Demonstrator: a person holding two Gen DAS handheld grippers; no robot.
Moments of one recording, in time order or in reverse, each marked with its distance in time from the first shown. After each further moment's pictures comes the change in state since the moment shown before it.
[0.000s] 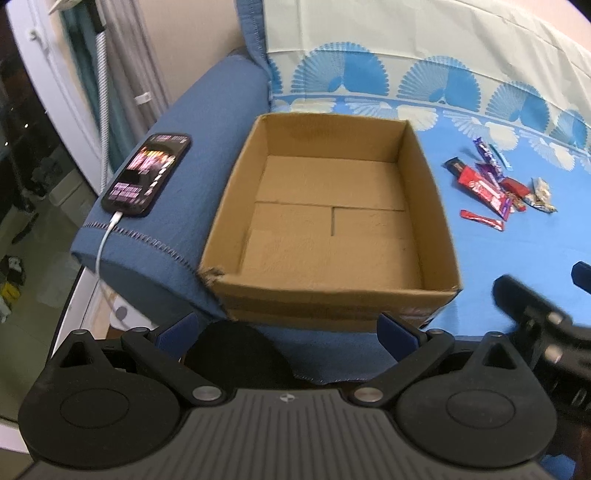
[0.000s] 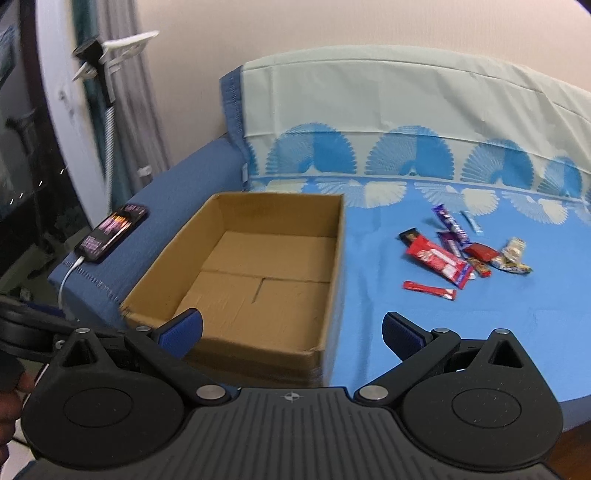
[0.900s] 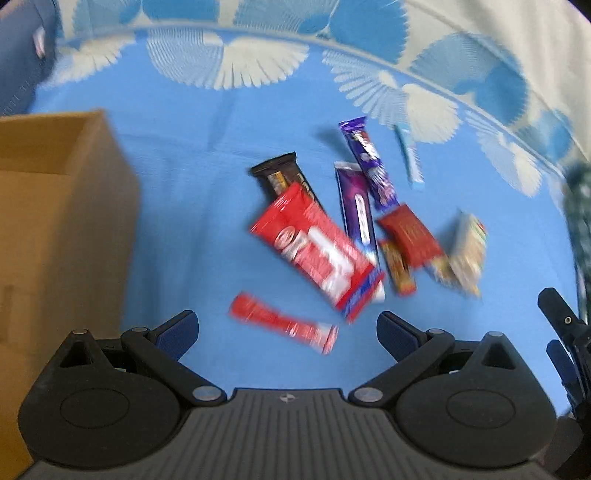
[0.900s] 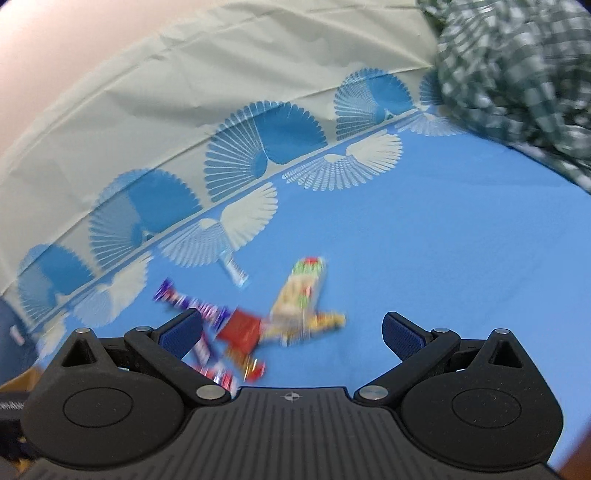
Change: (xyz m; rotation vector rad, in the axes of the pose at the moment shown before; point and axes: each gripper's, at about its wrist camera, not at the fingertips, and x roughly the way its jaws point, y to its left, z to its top) left arm 0.254 -0.320 0.205 -0.112 0.323 -0.286; right arm 0.176 -0.385 0.078 0.535 -0.028 -0.355
